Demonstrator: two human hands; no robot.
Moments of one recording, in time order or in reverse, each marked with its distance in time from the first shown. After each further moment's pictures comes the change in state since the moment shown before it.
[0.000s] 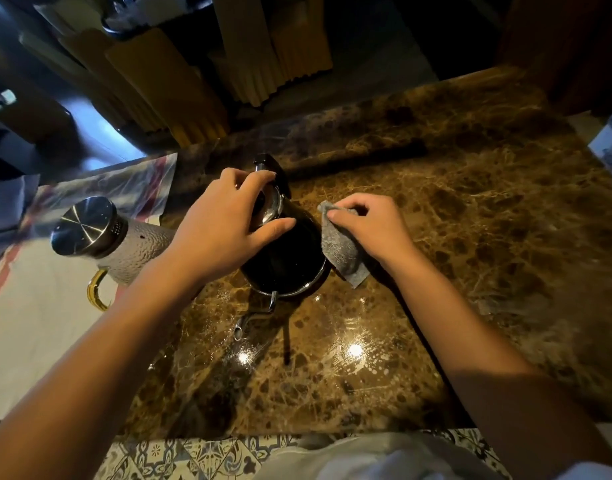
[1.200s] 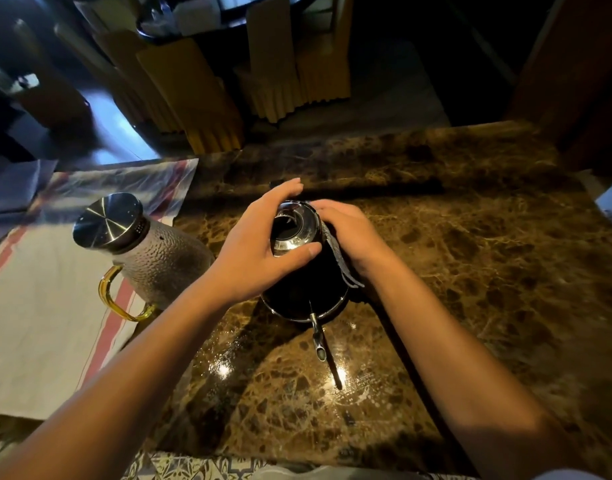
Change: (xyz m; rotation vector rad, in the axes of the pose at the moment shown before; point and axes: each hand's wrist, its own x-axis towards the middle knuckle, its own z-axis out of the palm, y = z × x) left_hand -0.008 -0.009 0.025 -0.573 0.138 0.073; right_hand 0.022 -0.052 0.045 0.263 -0.254 0.090
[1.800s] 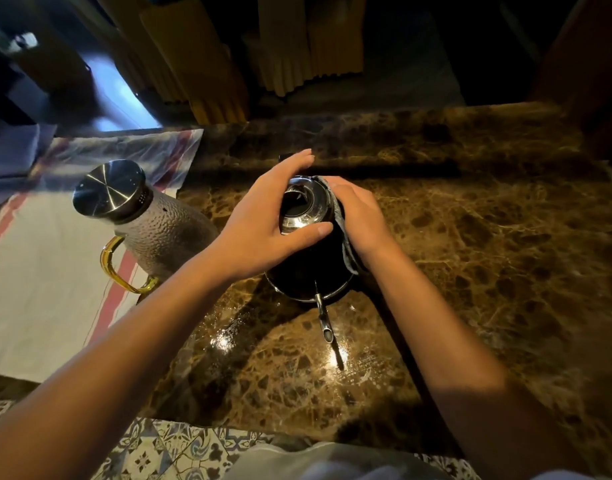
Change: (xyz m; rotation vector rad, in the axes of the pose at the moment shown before) left_hand 0.001 -0.001 -0.003 -0.009 -0.018 0.026; right_hand -0.011 0.004 0.009 -0.021 0.044 -0.129
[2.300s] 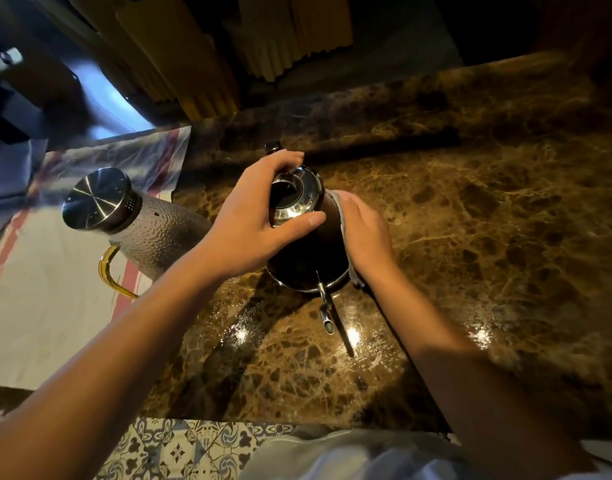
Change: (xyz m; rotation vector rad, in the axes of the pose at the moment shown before) left_hand 0.001 0.000 -0.001 0.021 -0.048 -0.012; right_hand -0.025 0.045 -0.002 -0.150 0.221 0.085
